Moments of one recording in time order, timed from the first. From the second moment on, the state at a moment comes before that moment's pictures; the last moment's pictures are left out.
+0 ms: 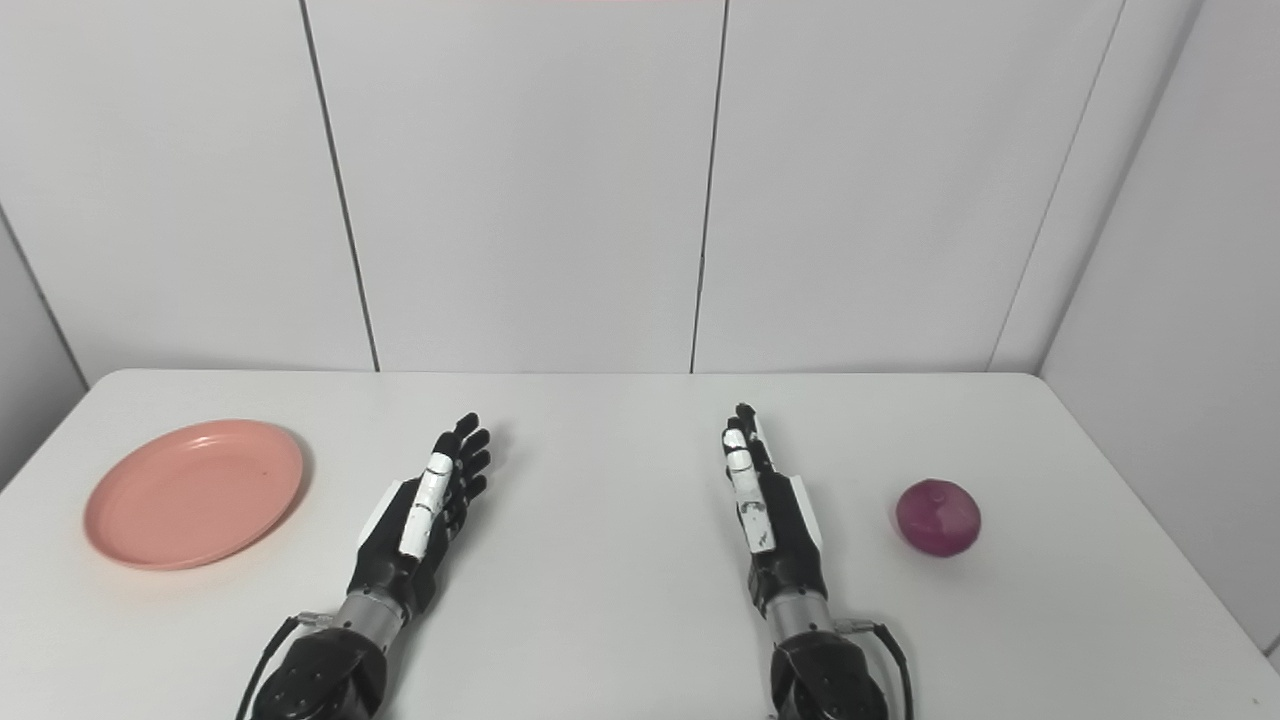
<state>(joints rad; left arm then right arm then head) -0.33 -0.05 -0.05 0.30 -0.05 0.02 -0.15 -0.27 -0.02 -0.04 0.14 0.06 0.05 0.00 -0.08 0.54</state>
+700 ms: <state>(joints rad) -0.33 -0.05 -0.04 0.30 -0.05 0.02 -0.14 -0.27 -0.02 -0.04 0.15 0.06 0.04 0.01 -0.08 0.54</state>
